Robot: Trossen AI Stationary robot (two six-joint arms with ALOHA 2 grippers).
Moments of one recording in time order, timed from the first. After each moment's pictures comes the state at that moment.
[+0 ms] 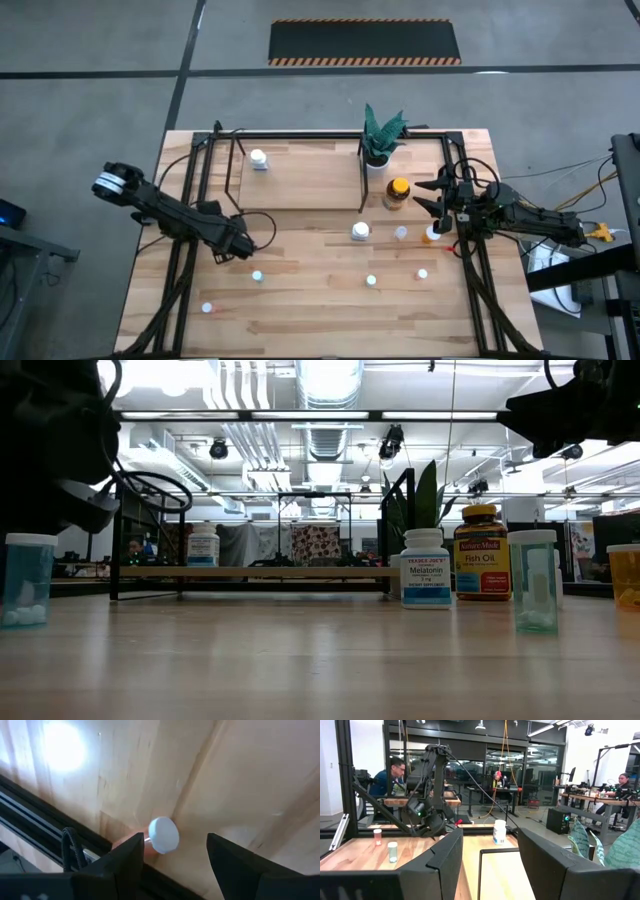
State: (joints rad) left arm -0.35 1.38 0.62 -1.14 -0.23 -0.74; right arm -0.14 0.03 0.11 0.08 0.02 -0.08
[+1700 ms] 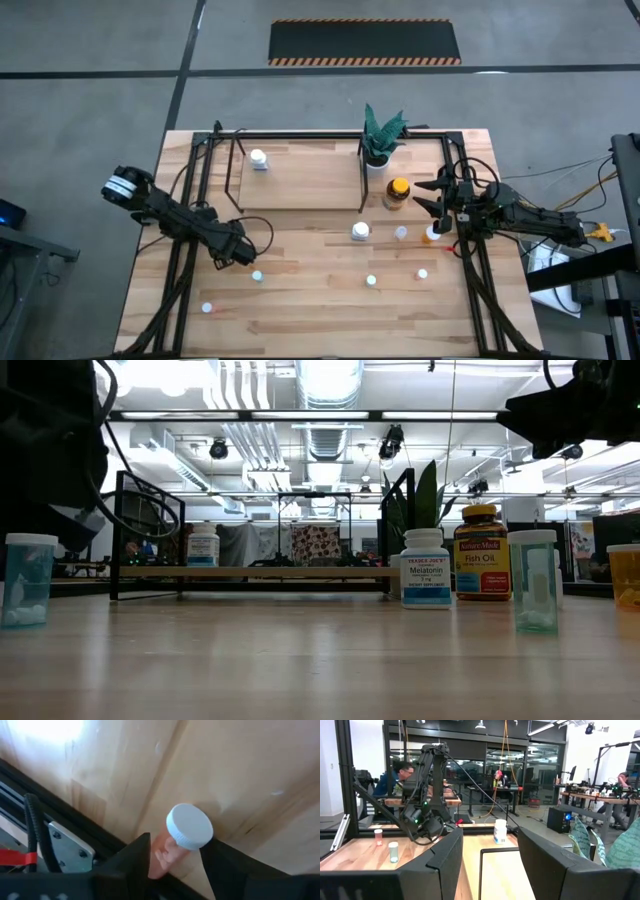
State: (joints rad) left arm -0.39 1.48 0.61 -1.11 -0.11 -0.87; right arm -0.14 0.03 0.11 0.08 0.02 -0.07
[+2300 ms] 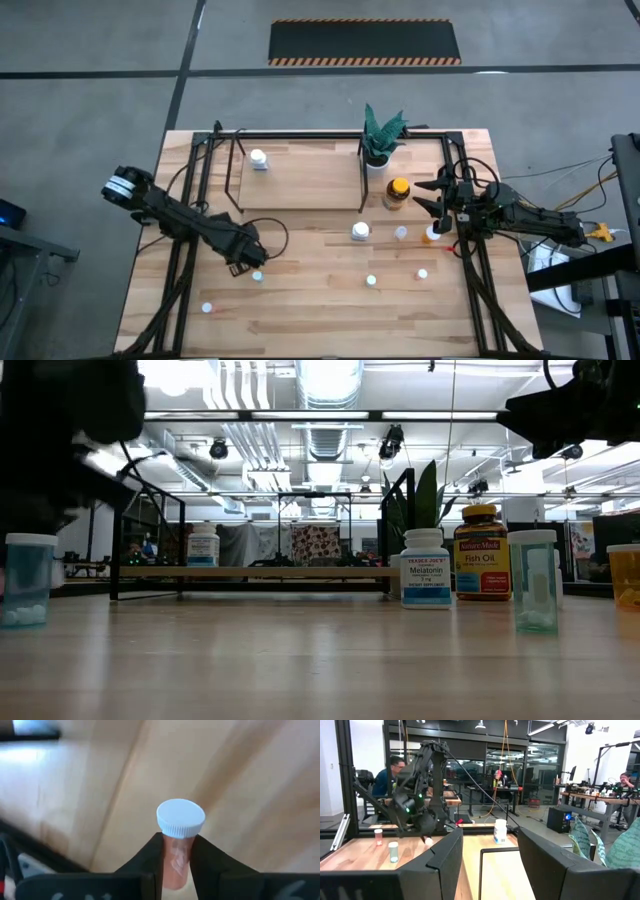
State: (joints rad) left arm -0.39 1.48 0.82 -1.08 -0.11 -0.86; right arm -0.14 0.03 0.11 0.08 0.02 -0.07
